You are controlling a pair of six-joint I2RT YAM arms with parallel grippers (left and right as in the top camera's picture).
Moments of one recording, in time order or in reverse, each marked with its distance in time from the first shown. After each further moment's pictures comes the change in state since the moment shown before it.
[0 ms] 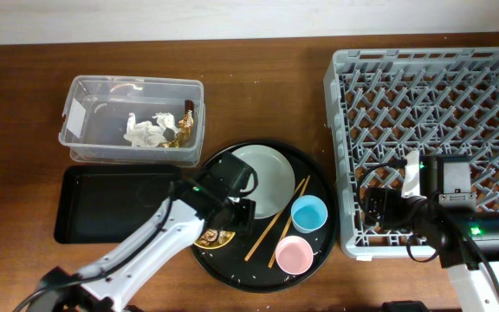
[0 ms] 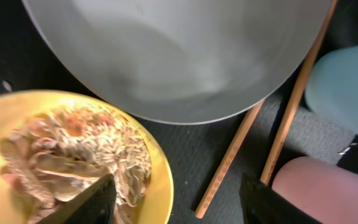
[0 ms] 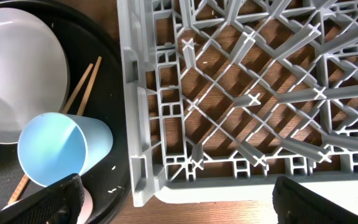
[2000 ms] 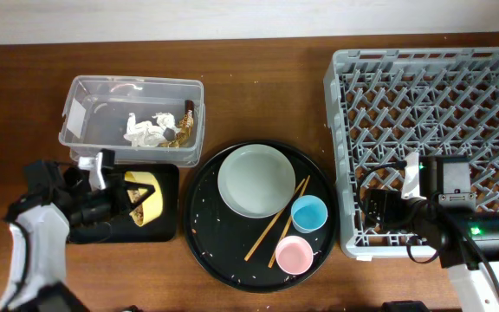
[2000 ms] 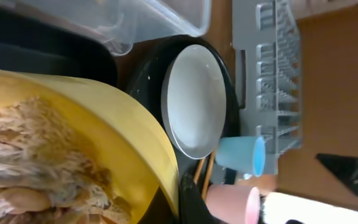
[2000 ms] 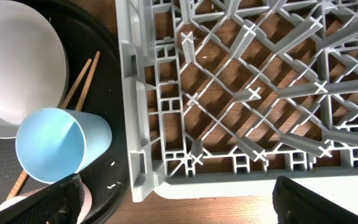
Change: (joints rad) left arm 1.124 -0.055 -0.087 -0.128 0.902 0.636; right arm 0.000 0.000 0.000 -0.015 0.000 0.001
